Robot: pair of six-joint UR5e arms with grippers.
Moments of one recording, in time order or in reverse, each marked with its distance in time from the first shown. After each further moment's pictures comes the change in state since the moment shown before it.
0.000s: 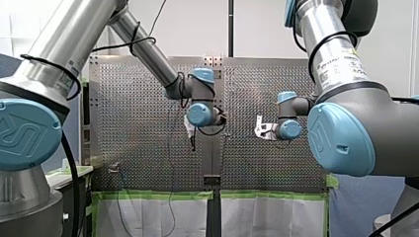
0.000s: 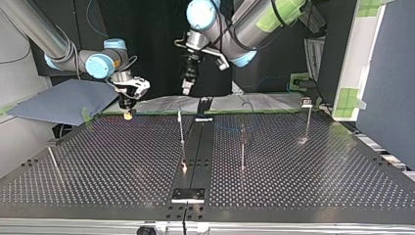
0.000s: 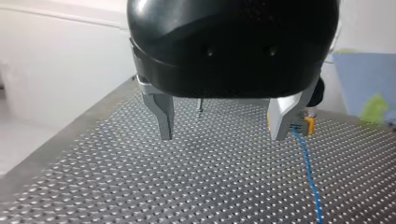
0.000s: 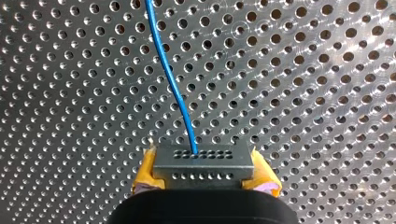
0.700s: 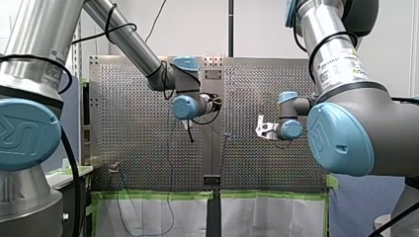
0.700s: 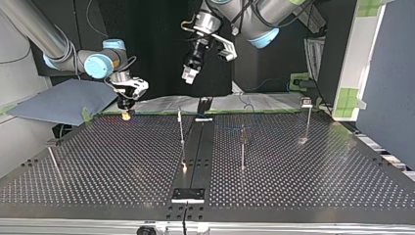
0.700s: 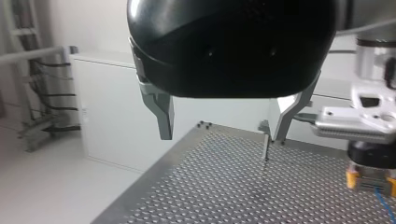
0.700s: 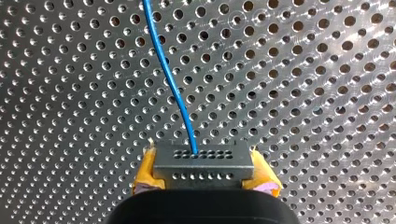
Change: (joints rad) left arm 0.001 0.186 -0.186 0.168 0.092 -0.074; right arm -0.008 0.000 0.000 -0.005 0.002 0.012
